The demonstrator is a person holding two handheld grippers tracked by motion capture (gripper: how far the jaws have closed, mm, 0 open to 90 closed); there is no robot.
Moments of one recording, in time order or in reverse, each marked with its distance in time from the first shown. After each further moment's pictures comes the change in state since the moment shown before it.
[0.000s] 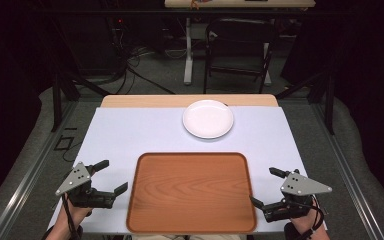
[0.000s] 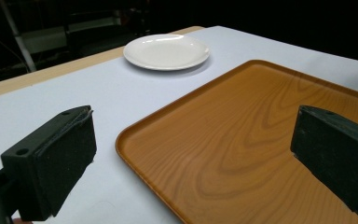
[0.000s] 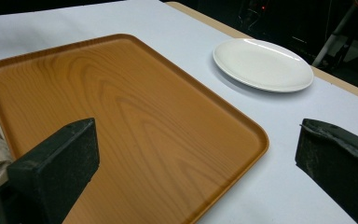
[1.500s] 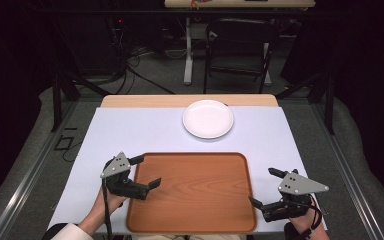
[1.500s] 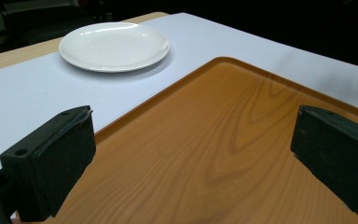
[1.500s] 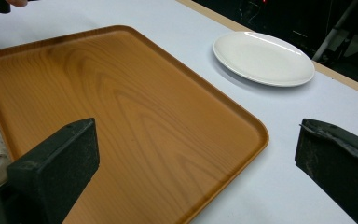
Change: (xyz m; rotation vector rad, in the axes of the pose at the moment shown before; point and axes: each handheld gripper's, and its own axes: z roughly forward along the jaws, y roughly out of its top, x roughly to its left) left arm -0.028 0.020 0.082 0.073 -0.127 -0.007; right arm 0.001 0.000 0.003 0.031 -0.005 -0.010
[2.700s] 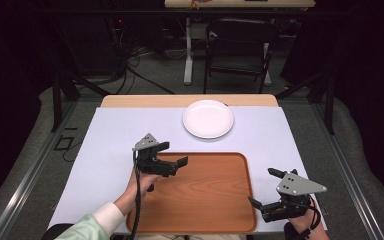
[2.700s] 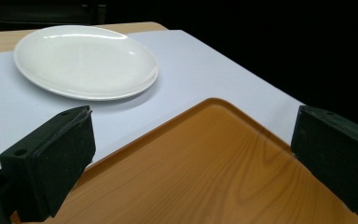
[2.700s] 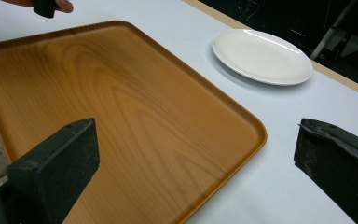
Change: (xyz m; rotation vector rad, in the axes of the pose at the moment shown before) left arm 0.000 0.041 0.080 -0.034 -0.057 -0.227; right arm 0.002 0.000 0.001 0.014 -0.010 -0.017
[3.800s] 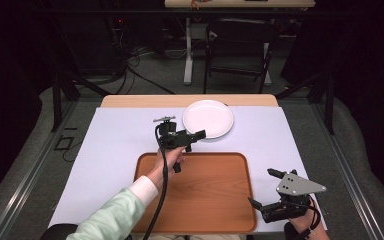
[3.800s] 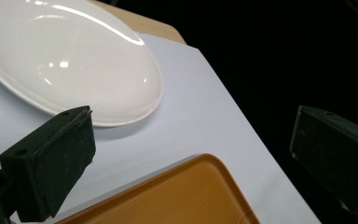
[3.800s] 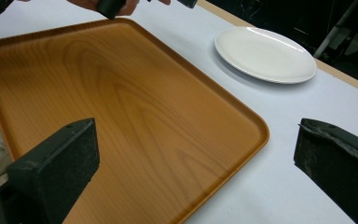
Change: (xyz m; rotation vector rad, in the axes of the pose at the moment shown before) left arm 0.023 0.035 0.077 -0.007 0.035 -0.429; right arm 0.000 -0.001 0.000 0.008 0.011 -0.003
